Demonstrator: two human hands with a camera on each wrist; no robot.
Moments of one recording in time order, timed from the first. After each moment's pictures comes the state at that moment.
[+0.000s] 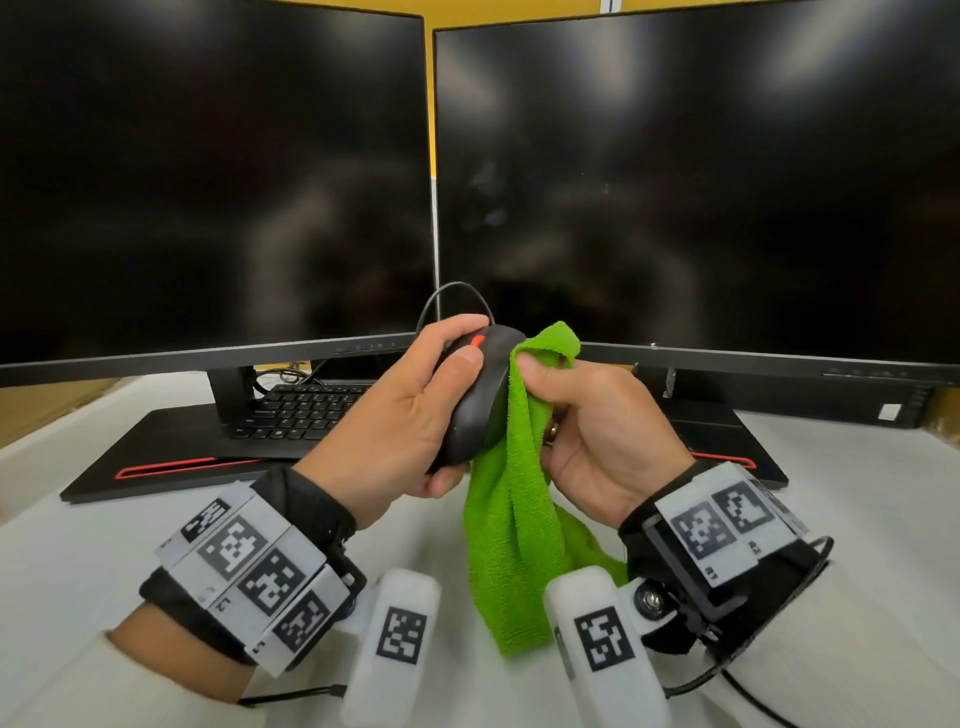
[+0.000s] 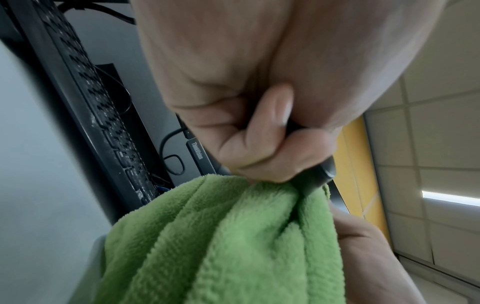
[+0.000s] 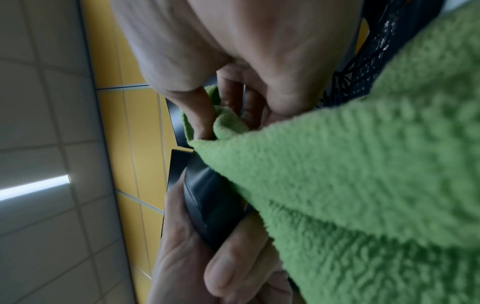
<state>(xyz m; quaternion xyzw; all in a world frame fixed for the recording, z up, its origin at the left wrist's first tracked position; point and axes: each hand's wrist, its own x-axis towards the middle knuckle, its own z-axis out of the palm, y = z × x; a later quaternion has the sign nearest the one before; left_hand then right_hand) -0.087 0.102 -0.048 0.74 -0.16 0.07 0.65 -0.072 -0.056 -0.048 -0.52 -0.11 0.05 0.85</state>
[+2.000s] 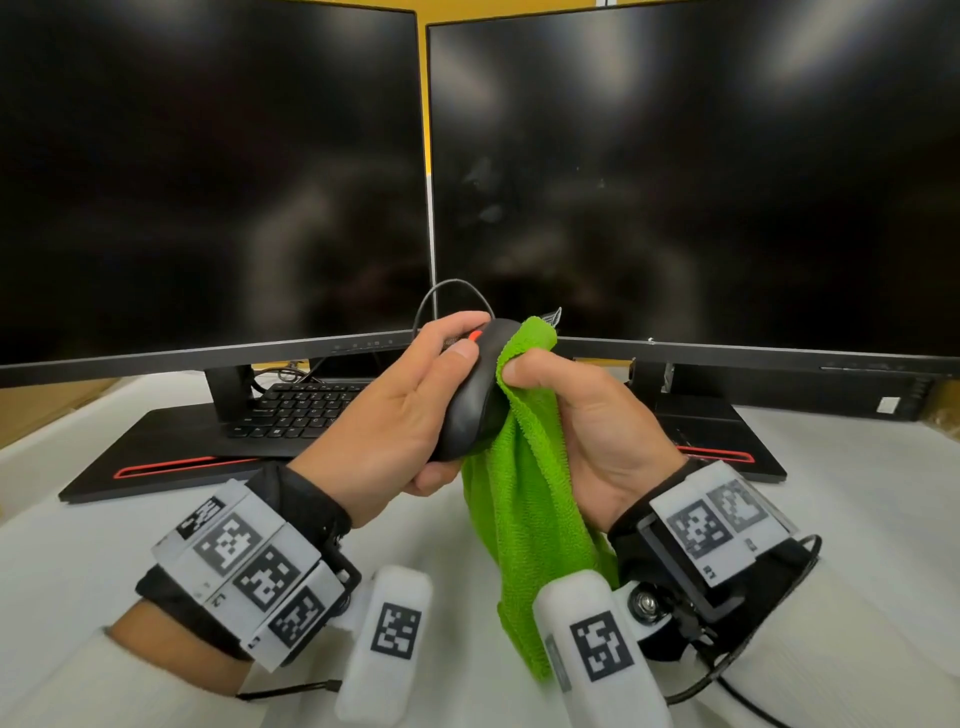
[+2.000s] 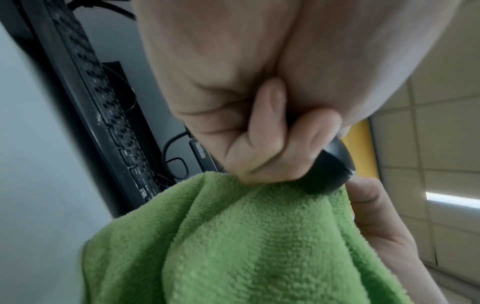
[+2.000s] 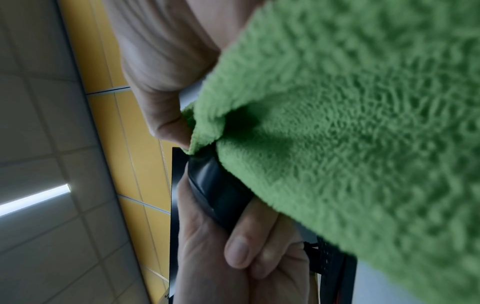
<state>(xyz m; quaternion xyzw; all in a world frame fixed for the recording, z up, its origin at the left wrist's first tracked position) -0.087 0.104 -0.049 0.73 -0.21 0.06 0.65 -0.078 -0.048 -0.048 -0.49 -0.11 0.11 0.86</state>
